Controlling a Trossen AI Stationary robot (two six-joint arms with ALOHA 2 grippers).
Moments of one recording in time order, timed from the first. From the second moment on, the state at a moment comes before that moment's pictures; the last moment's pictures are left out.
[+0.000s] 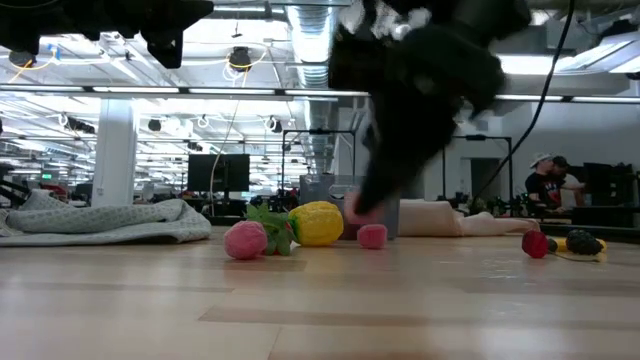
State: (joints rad) left arm -0.20 0.74 0.28 0.57 -0.14 -0.07; right arm 0.31 1.92 1.23 -0.36 0.08 0.26
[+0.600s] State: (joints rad) left arm -0.20 0.74 0.28 0.57 -0.15 -0.08; right arm 0.02 1.72 1.37 -0.62 0.08 0.04
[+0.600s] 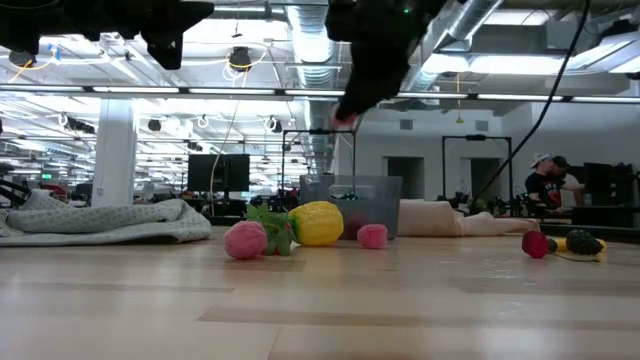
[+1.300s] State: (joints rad) left arm -0.20 0.74 0.28 0.57 -0.15 -0.08; right arm -0.38 1.82 1.37 -0.59 -0.08 0.03
